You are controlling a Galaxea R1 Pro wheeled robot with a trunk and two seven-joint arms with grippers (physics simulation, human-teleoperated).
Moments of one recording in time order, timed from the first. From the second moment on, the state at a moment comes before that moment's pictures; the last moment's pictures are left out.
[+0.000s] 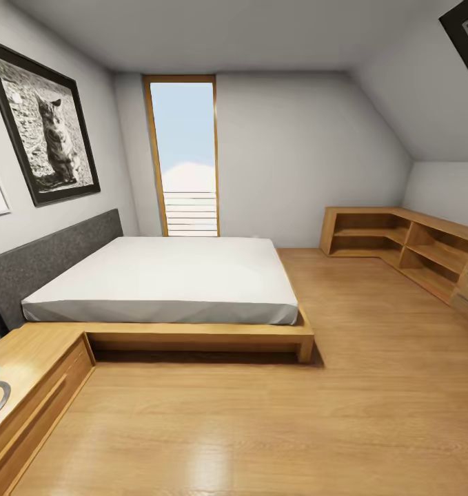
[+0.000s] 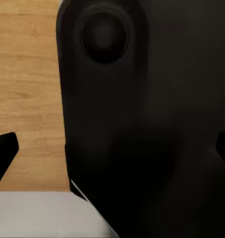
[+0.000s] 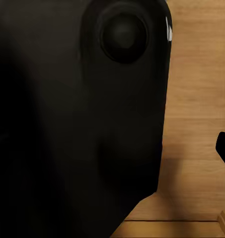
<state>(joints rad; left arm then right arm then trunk) 0.00 0.00 0.00 0.00 0.00 0.00 0.00 0.00 0.00 0.00 0.00 0.00 0.00 0.00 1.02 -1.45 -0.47</state>
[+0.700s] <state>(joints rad) 0.00 -0.04 0.00 -0.03 0.00 0.00 0.01 -0.01 0.03 0.00 -0.03 0.00 -0.01 0.00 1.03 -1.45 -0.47</state>
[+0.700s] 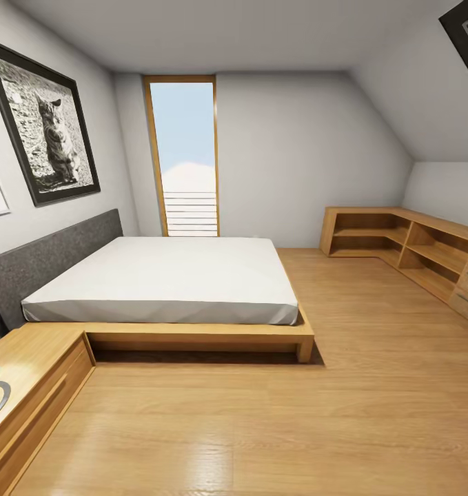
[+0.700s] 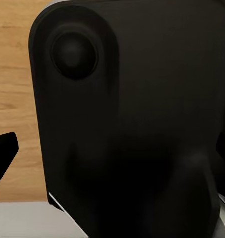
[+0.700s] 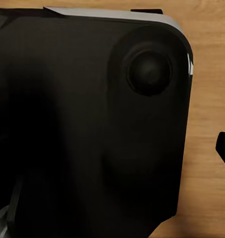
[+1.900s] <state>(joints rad) 0.00 0.00 0.00 -0.39 0.00 -0.01 0.00 -0.01 -0.11 -0.01 -0.21 0.00 -0.13 0.00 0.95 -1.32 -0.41</state>
